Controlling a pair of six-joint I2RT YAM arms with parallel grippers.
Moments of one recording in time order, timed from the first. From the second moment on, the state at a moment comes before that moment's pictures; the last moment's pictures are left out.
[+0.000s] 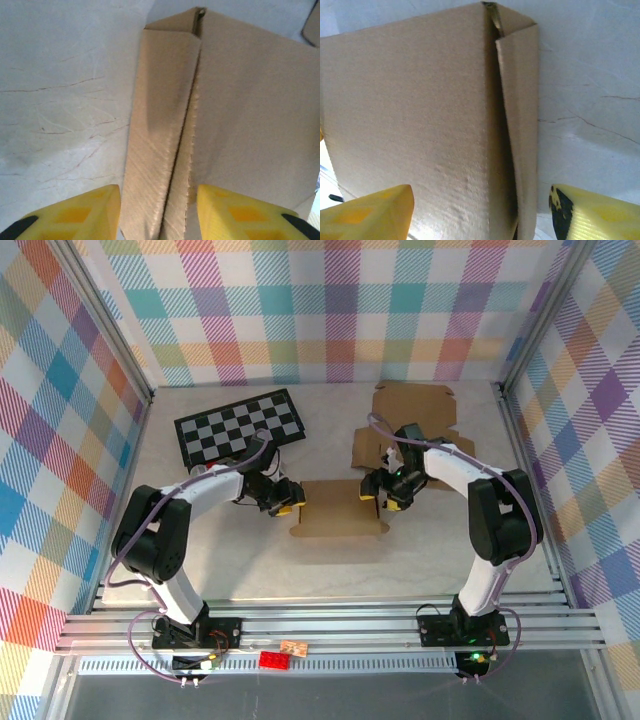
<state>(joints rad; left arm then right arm) -0.41 1.70 1.05 -0.51 0.47 -0.70 0.31 1.80 1.20 -0.79 -0.55 0.42</state>
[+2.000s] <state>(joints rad) -0.32 1.64 0.75 -0.10 0.67 -0.70 0.26 1.88 1.17 -0.69 -0.87 0.33</state>
